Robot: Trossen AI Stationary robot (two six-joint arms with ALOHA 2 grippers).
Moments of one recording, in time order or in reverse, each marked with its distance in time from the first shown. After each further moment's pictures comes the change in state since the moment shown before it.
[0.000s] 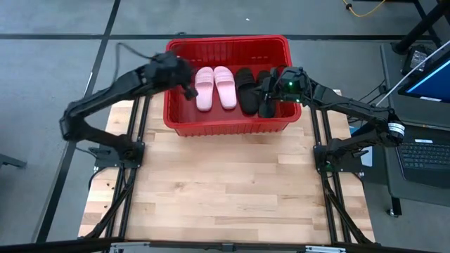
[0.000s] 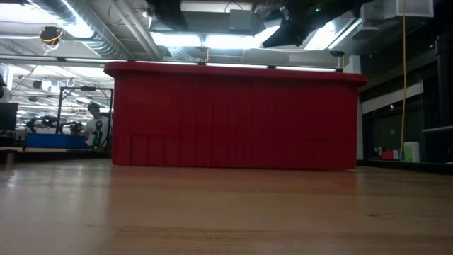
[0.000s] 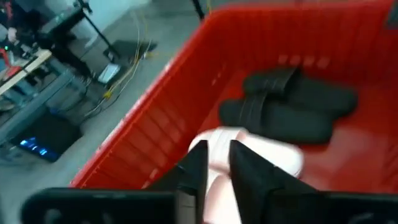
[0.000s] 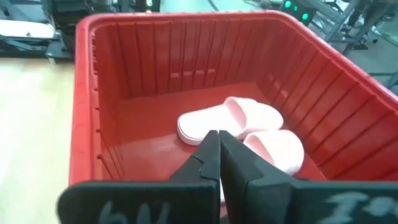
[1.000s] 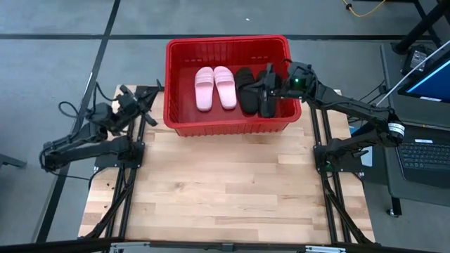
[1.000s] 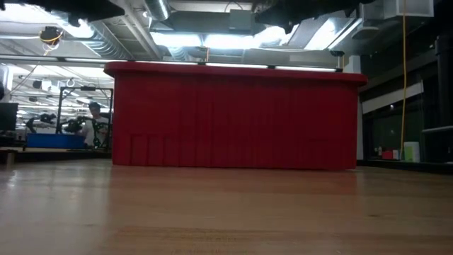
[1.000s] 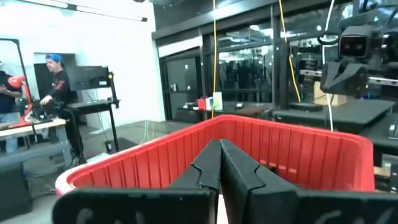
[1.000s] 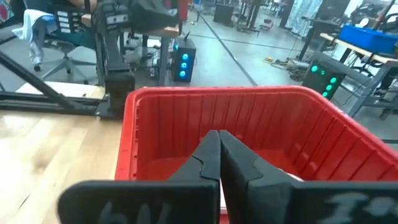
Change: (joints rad) left arm -0.132 -0.990 -0.921 0.596 -0.055 -0.125; right arm -0.014 -0.001 0.000 0.221 -0.221 0.025
